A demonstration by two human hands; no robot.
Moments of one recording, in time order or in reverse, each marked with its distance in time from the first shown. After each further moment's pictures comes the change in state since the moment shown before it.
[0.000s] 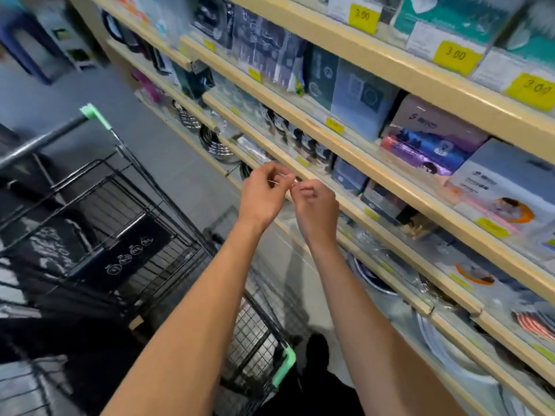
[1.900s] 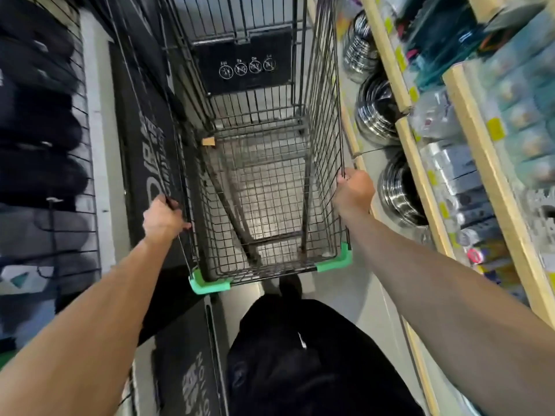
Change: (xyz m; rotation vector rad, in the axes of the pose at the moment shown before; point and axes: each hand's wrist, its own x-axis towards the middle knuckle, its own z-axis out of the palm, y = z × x) left_hand 0.059 -0.500 -0.459 0.079 0.566 -1.116; right_hand 0.087 0.007 0.540 -0.580 -0.429 0.052
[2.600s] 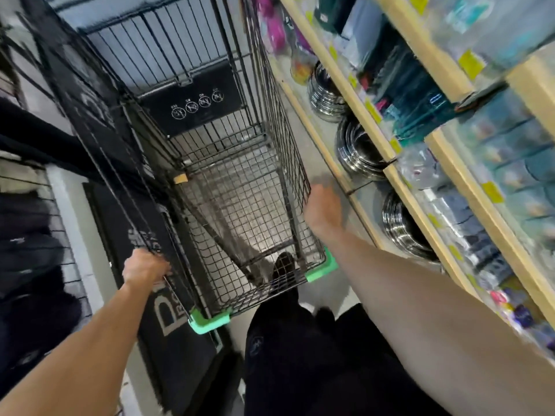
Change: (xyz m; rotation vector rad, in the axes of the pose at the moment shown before) left_hand 0.174 0.200 -0.045 0.496 -0.061 -0.105; right_hand 0.152 -0.175 0.050 -0.379 -0.103 -0.074
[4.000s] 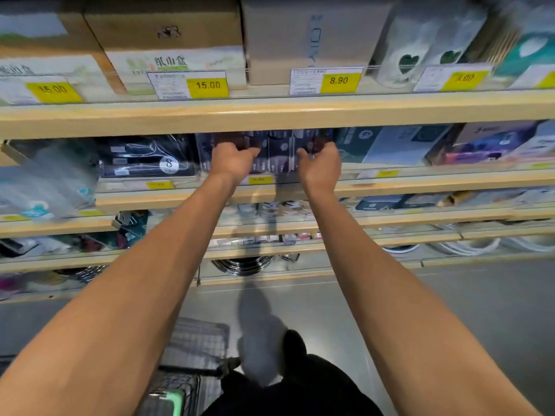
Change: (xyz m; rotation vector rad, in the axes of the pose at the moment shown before) left_hand -0.649 0.388 0.203 0.083 -0.698 1.521; right_hand -0.159 0.379 -0.320 0.799 1.172 0.933
